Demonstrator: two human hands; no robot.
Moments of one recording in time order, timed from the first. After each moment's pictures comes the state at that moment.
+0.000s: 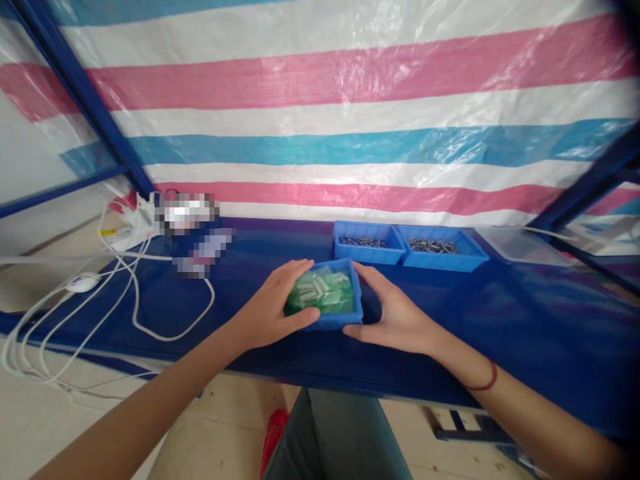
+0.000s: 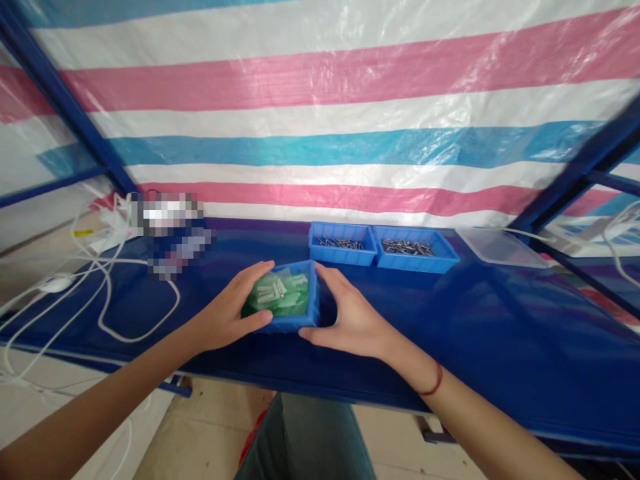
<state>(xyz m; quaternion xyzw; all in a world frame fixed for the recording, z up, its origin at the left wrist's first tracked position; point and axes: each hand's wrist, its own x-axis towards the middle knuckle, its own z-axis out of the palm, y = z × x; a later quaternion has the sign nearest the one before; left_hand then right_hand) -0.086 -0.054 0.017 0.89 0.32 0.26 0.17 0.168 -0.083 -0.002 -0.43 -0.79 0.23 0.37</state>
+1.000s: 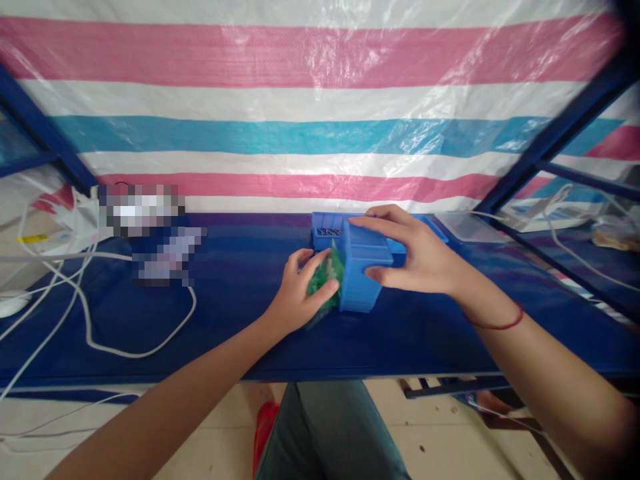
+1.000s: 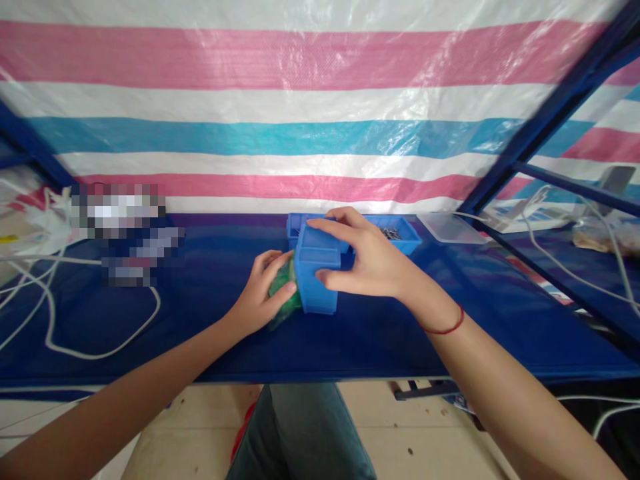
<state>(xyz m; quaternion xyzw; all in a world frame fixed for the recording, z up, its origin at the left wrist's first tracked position) -0.014 -0.033 -0.024 0.83 0.32 0.38 0.24 0.209 -0.070 0.074 -0.45 -0.83 0.02 0.32</state>
